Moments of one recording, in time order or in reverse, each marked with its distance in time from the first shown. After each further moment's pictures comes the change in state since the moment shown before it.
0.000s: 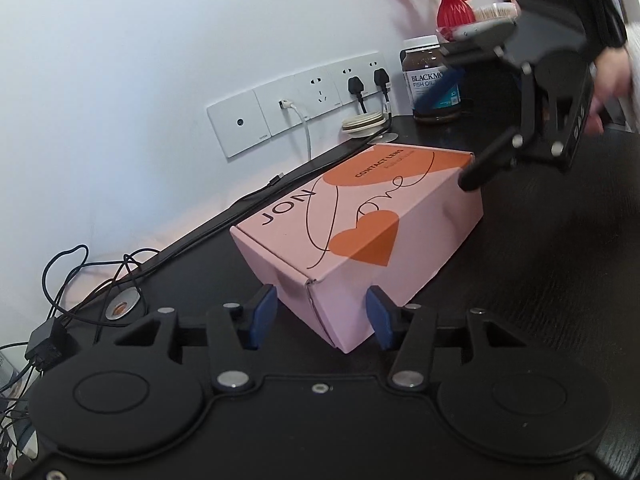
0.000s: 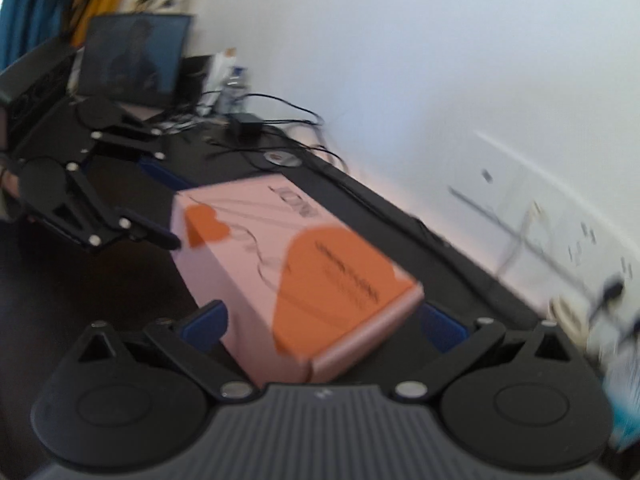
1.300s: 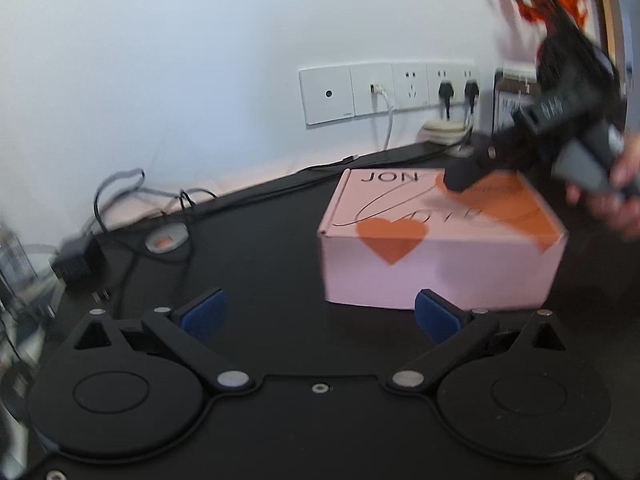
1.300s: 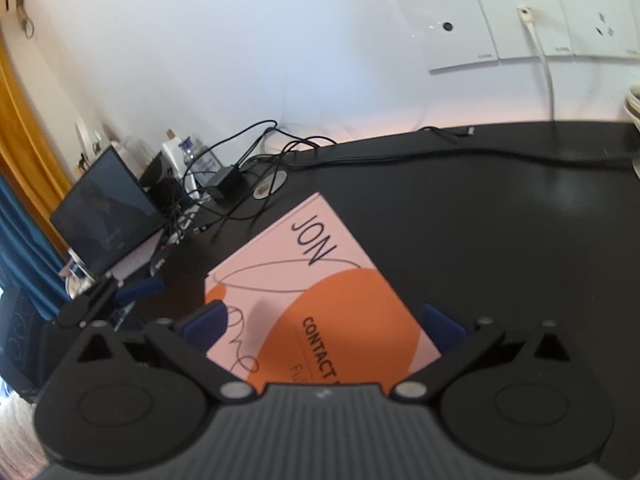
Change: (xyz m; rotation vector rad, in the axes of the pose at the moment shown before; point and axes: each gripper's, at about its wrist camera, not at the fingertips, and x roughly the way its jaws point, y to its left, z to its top) left arm -0.013 0.031 0.008 -0.350 0.078 0.098; right arm 0.074 -0.073 -0.013 0.797 0.067 0.304
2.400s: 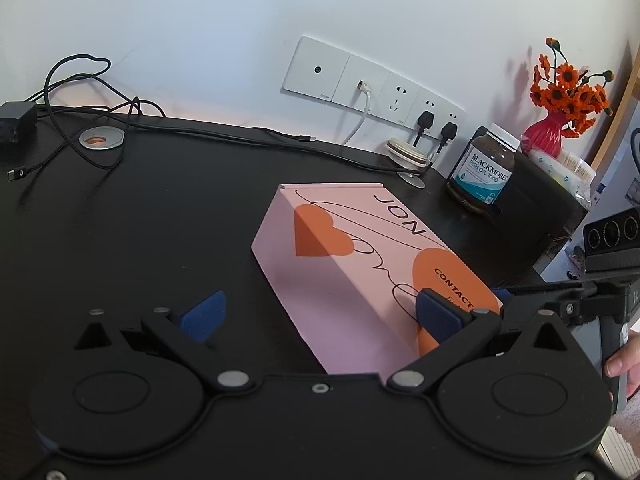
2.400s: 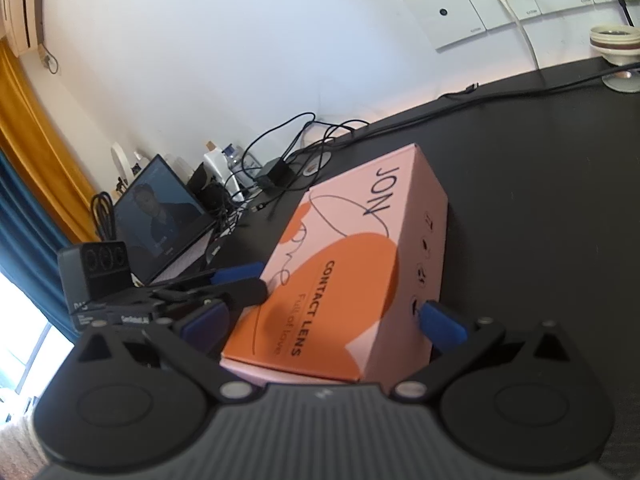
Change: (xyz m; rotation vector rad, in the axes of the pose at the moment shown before) left arm 0.019 0.004 0.001 -0.353 0.080 -0.234; right arm -0.045 0.032 -0.081 0.077 -0.066 0.097
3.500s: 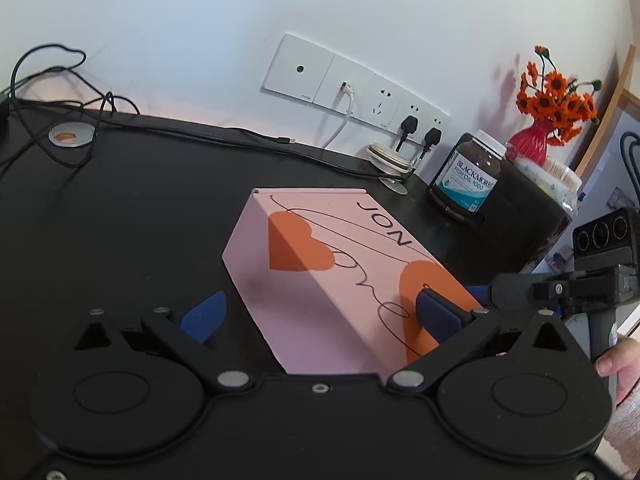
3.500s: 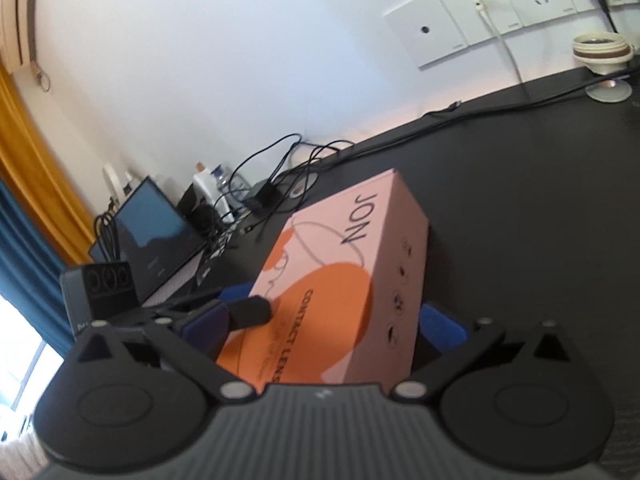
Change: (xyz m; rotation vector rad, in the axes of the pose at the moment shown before) left arm 0.021 0.001 0.002 -0.025 -0.021 -0.081; right arm -0.006 -0.010 0.007 0.041 -0.066 -0.034
